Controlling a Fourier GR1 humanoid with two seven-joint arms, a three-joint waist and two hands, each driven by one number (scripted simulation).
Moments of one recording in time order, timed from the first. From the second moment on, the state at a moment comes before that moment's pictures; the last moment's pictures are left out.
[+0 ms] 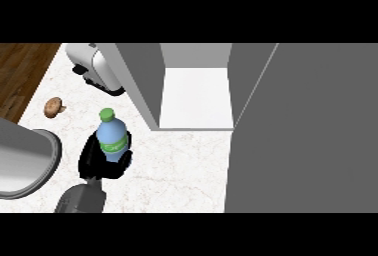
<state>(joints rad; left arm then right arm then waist) -0.15 0.02 0.10 -1.16 0.47 -0.33 -0.24 0.61 -0.11 0.38 -2.16 -0.20 0.07 -0.23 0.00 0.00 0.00</state>
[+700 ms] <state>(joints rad) -0.37 0.00 -0.17 -1.27 0.46 0.12 -0.17 0.56 -0.11 0.40 -2.17 -0.20 0.04 -0.18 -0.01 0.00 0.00</state>
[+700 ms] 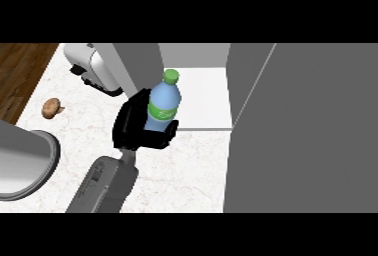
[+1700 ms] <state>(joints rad) -0.48 0.01 -0.30 -1.16 0.27 0.62 -0.16 0.53 -0.12 0.40 -2.12 -0.24 0.06 -0.21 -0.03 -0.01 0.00</state>
